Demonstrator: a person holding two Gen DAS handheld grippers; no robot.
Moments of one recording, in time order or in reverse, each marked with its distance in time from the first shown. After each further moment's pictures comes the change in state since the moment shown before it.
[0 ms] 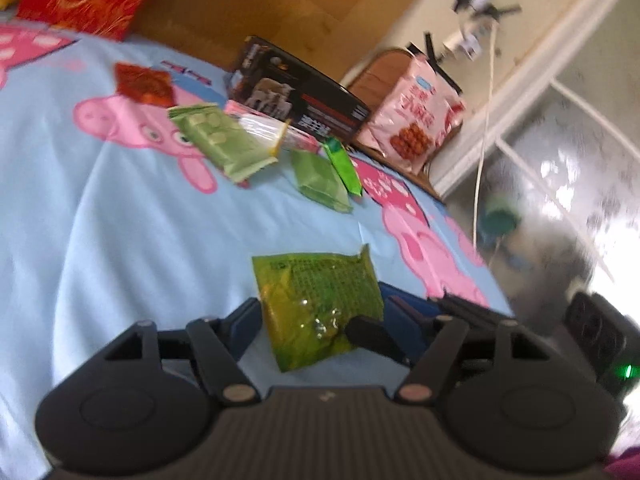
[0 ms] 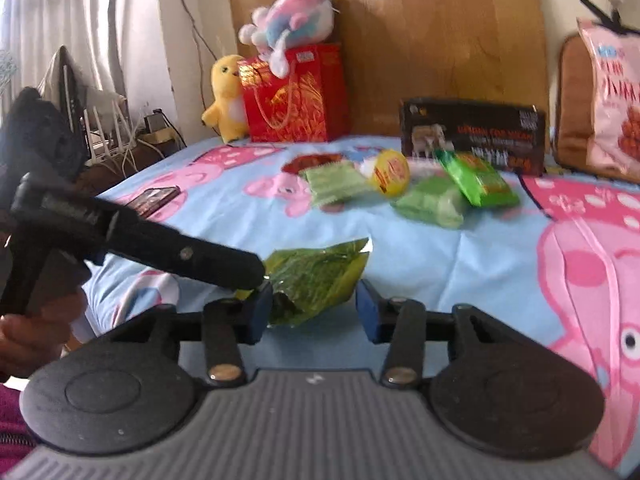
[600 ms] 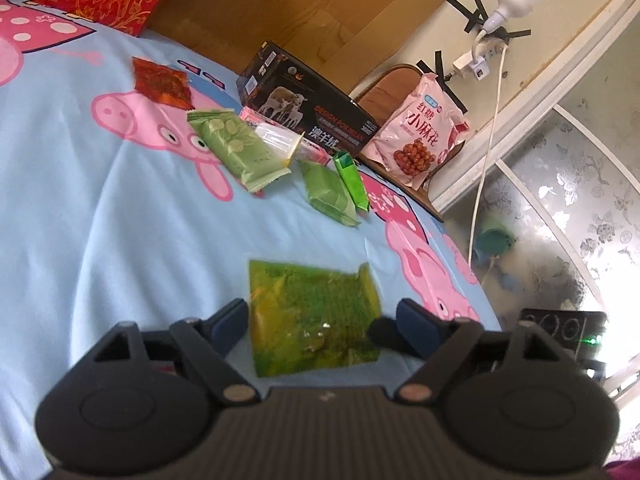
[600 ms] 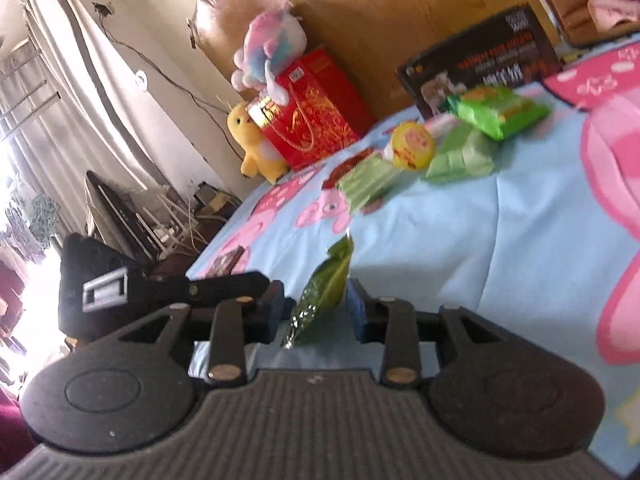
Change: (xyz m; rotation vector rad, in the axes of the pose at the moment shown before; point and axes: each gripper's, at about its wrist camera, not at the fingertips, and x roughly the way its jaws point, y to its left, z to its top) left arm -0.003 0.010 0.004 -0.040 -0.022 -0.016; right arm 0.002 -0.045 -0.004 0.449 0.004 0.305
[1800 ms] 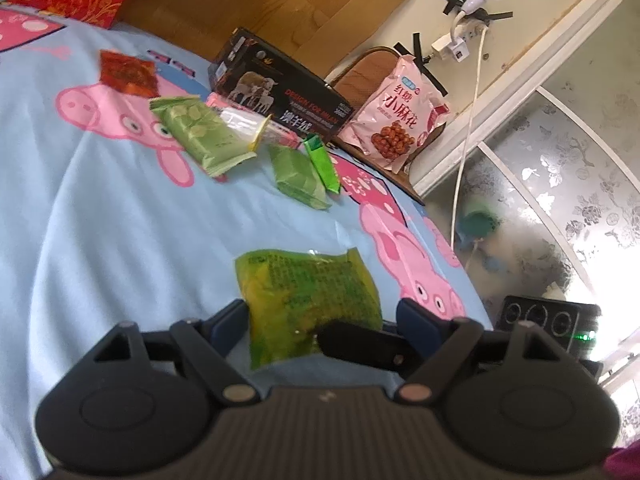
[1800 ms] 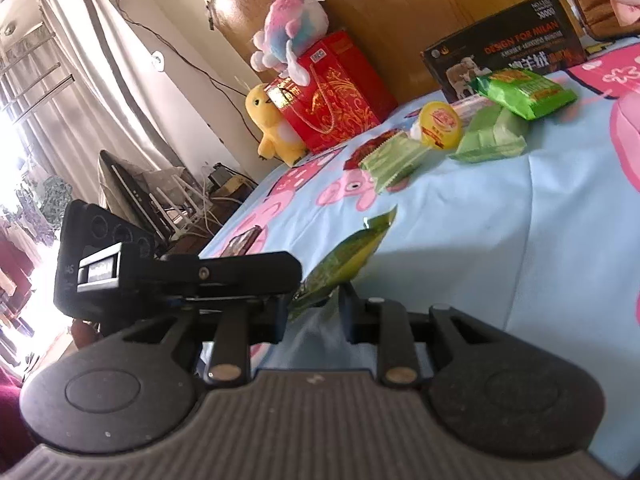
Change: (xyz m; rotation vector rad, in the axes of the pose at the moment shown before) left arm 0.009 -0.016 0.000 0.034 0.043 -0.052; right arm 0.006 0.011 -0.005 -0.034 0.025 0.043
